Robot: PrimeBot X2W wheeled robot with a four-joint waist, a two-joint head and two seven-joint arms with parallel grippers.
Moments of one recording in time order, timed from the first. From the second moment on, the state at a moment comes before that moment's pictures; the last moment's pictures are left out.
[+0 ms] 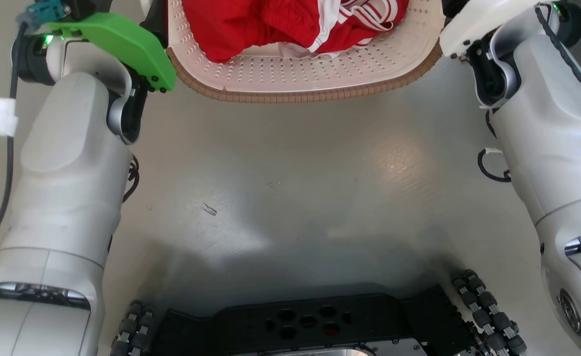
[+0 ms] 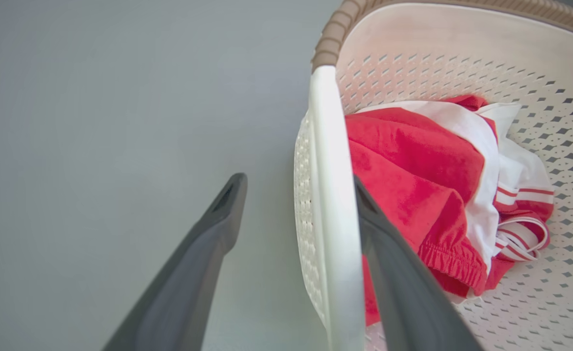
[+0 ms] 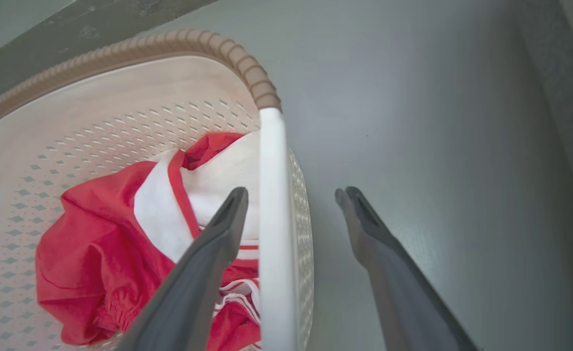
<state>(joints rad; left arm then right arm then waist) -1.07 0.02 -0.32 0.90 -0.46 -0.12 -0.16 -1.07 -0.08 0.24 0.95 0.40 0.10 -0.17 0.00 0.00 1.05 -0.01</state>
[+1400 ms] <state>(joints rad) -1.13 0.01 -0.52 1.01 -0.67 -0.12 -0.18 -1.16 -0.06 0.32 1.14 0.44 0.11 -0.22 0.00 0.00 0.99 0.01</state>
